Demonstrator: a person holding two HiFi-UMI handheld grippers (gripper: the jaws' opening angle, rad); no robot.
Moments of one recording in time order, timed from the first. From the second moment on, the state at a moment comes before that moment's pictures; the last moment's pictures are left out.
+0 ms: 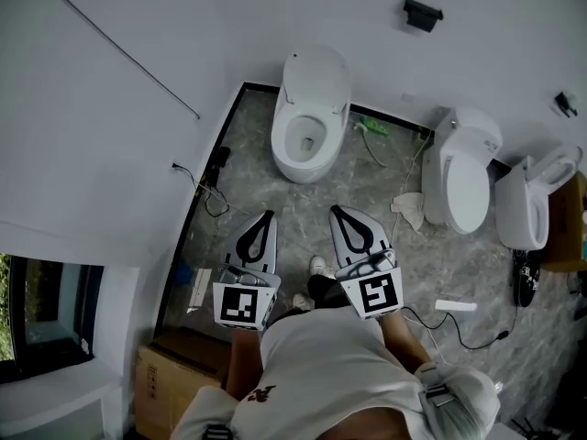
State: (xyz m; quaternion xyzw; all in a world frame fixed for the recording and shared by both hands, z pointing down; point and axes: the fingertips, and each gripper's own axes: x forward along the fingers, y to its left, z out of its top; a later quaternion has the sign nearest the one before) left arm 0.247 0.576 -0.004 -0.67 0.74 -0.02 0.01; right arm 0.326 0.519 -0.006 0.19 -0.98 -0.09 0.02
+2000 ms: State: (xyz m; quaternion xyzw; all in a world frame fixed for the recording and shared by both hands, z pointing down) left arm -0.014 0.316 0.002 -0.74 0.67 -0.02 0.00; right arm 0.083 0.274 -0.001 0.31 -0.95 -0.09 0.05
